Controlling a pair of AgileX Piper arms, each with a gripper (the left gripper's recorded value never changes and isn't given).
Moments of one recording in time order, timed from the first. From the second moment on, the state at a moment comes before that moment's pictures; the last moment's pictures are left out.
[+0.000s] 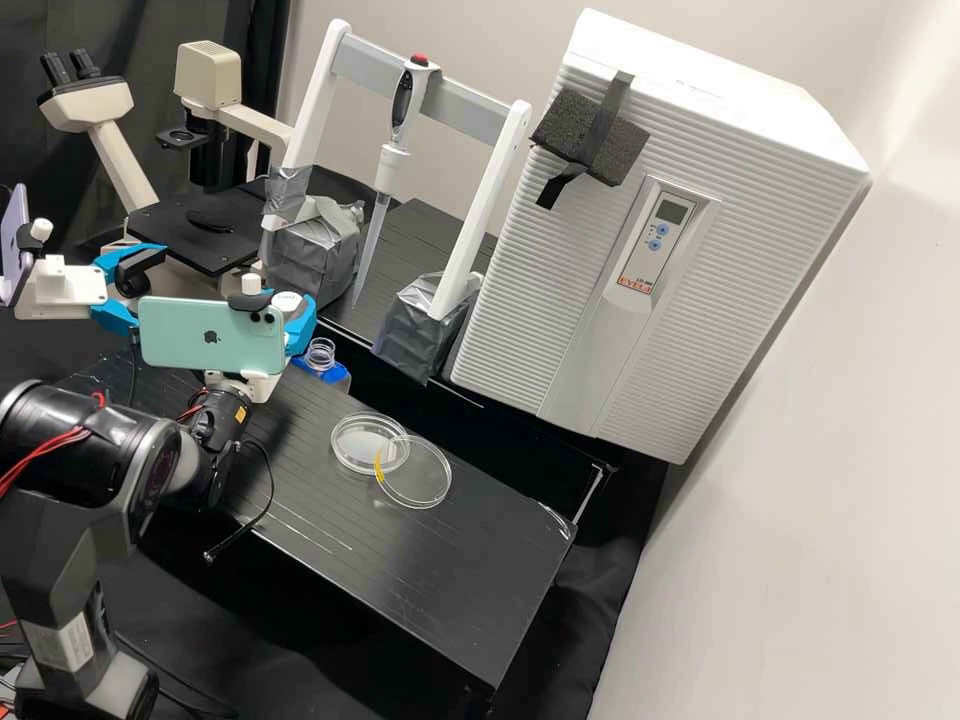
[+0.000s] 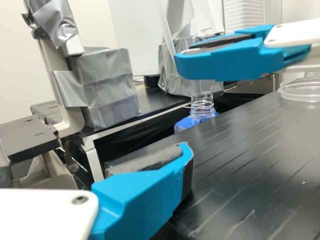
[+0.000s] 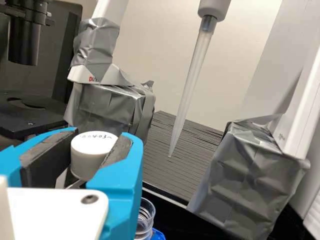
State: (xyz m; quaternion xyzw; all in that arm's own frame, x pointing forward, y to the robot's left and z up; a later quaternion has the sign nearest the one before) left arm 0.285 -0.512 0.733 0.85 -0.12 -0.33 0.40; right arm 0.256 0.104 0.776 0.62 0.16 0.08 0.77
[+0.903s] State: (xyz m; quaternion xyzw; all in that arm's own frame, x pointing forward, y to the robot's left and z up) left arm 0.285 -0.512 0.733 0.85 -0.12 -0.33 0.40; right arm 0.268 0.085 0.769 0.63 0.13 0.04 0.77
